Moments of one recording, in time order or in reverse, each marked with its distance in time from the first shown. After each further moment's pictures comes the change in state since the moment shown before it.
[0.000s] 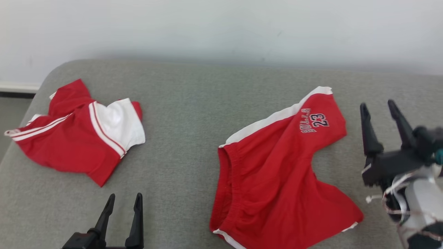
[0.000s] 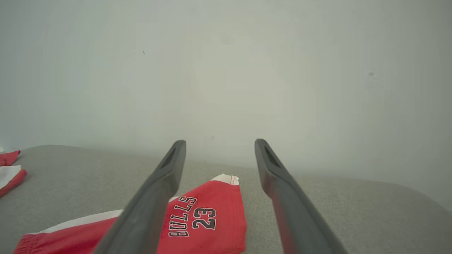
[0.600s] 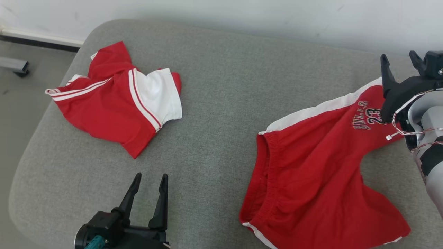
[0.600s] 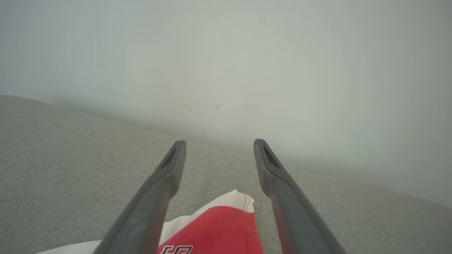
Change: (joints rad) left arm -0.103 -0.034 -0.097 0.027 -0.022 0.000 0.000; right arm -0.591 -0.026 0.206 0.746 0.000 0.000 0.015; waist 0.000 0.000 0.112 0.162
